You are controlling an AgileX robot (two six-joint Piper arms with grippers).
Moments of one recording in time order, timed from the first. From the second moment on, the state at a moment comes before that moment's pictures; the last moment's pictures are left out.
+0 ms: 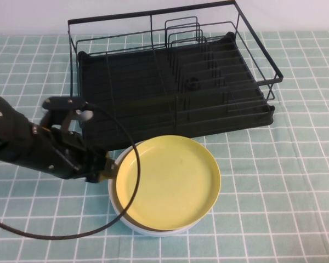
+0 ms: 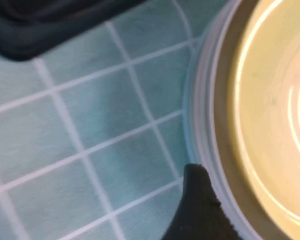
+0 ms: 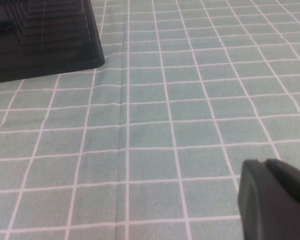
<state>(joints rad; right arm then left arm) 0.01 -0.01 0.03 -0.02 0.35 0.09 -0.26 1.54 -0.92 -0.64 0.64 0.66</state>
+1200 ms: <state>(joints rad) 0.01 -0.01 0.03 -0.02 0.35 0.09 -0.68 1.89 -1.35 -0.92 0.60 1.07</state>
